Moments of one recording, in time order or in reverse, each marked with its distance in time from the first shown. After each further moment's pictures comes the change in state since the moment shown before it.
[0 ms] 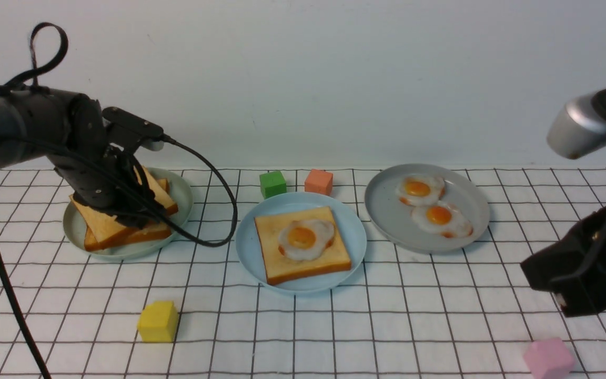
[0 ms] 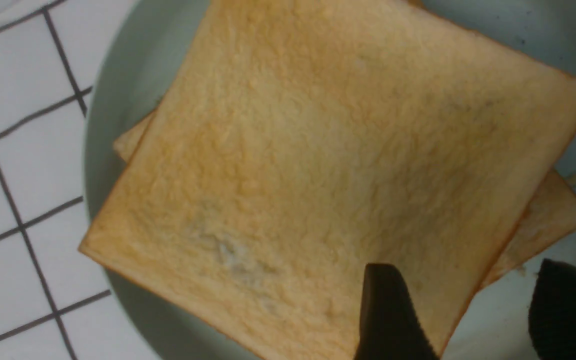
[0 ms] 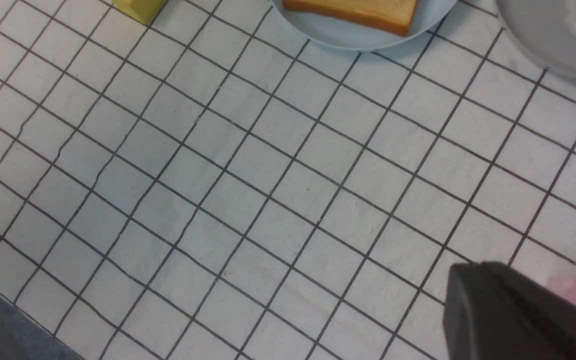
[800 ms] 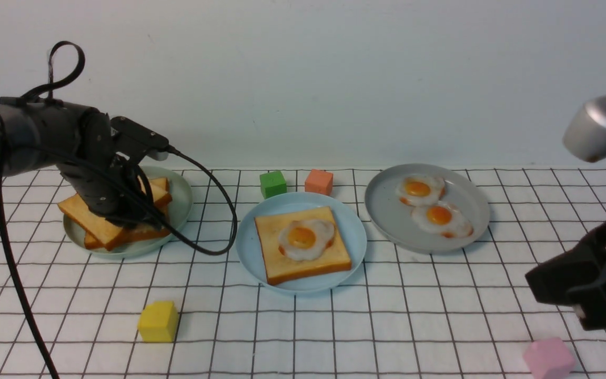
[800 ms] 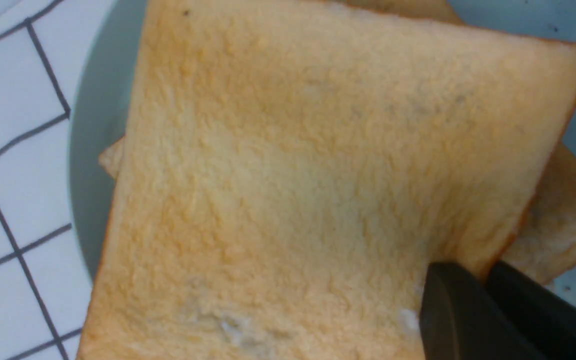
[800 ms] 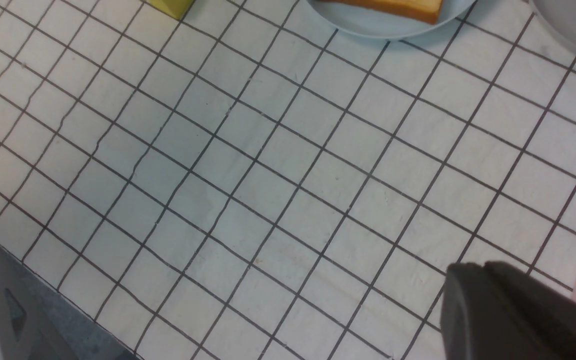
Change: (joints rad) right arm 0.000 -0.054 0.002 0.051 0.032 0.003; left arm -0.002 0.022 -0.011 0.016 -0.005 0.014
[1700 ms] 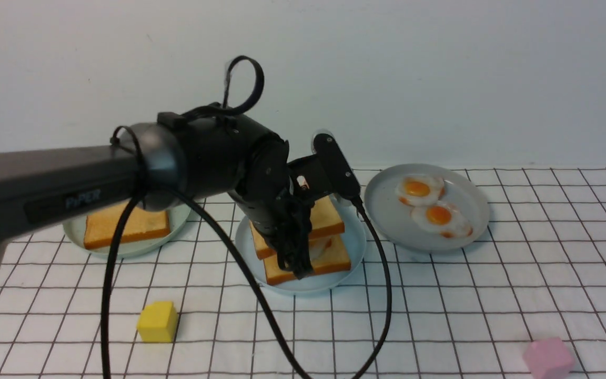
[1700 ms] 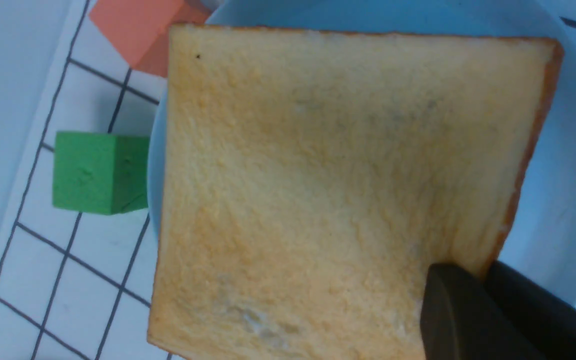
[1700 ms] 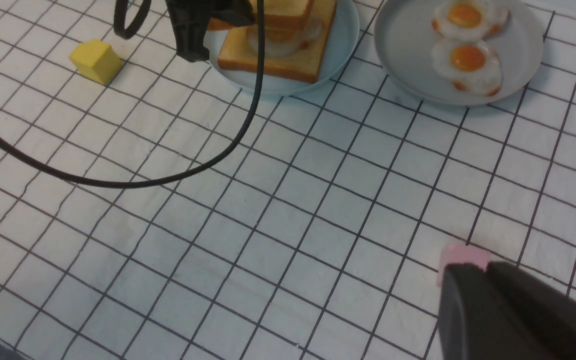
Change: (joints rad) right arm -0.001 -0.284 0.012 -0.206 0.110 0.104; left arm -0.501 -0.081 0.007 0.024 -0.019 0.238
